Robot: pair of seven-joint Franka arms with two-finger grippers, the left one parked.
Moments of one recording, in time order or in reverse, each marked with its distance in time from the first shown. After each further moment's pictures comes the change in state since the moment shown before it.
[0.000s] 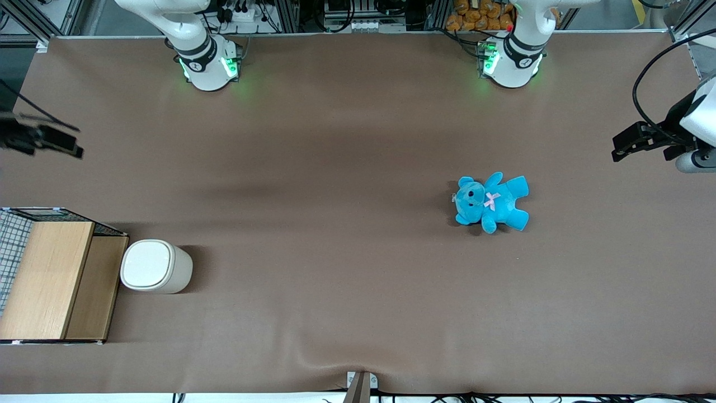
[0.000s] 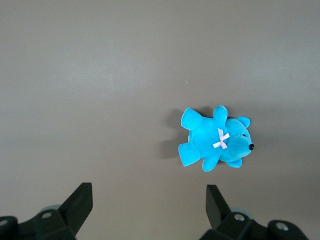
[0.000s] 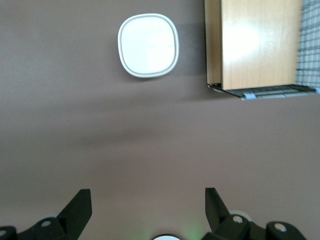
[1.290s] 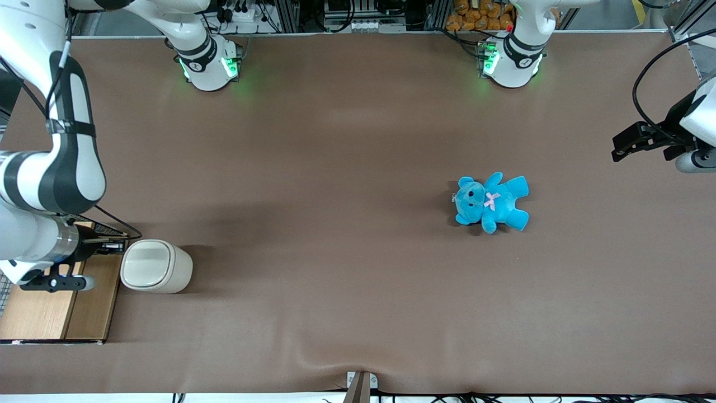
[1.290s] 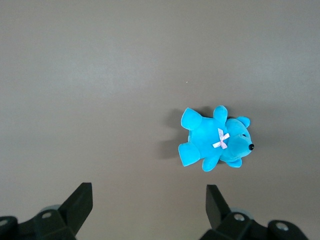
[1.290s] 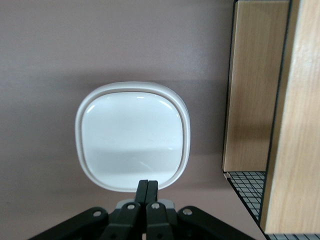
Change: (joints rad) arm -0.008 0.419 -0.006 0.044 -0.014 0.403 -0.088
